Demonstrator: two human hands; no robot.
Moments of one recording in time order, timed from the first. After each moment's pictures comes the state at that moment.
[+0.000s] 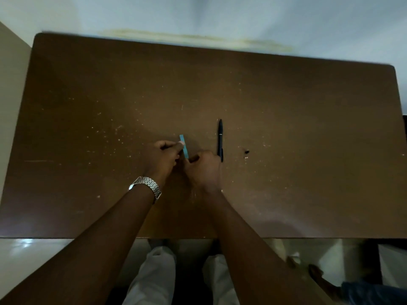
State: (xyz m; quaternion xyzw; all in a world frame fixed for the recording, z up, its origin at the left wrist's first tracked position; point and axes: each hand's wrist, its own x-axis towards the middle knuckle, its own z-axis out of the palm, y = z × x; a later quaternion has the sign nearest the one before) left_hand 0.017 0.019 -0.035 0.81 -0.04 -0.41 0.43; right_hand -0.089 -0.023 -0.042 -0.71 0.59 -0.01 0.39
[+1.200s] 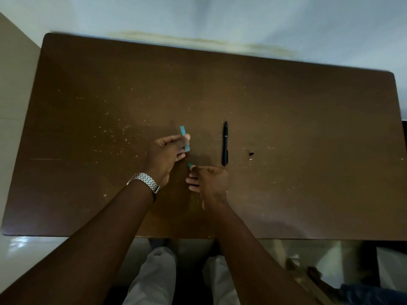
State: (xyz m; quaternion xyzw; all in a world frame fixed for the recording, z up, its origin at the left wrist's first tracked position) left_hand 0.028 0.017 -0.025 0.69 0.02 -0.49 0.53; right_hand -0.101 0.001 -0.034 -0.30 0.67 -0.11 0.67
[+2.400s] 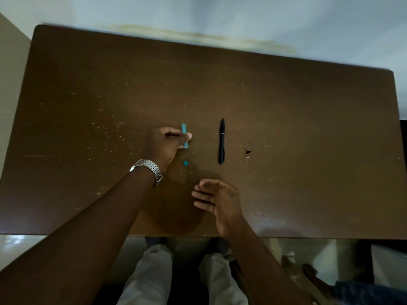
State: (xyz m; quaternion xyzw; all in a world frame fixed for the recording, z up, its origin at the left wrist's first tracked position) left_hand 0.036 -0.002 -0.036 0.79 -0.10 -0.42 0.43; right_hand -0.167 0.011 -0.026 -0.23 0.60 -0.10 0.76
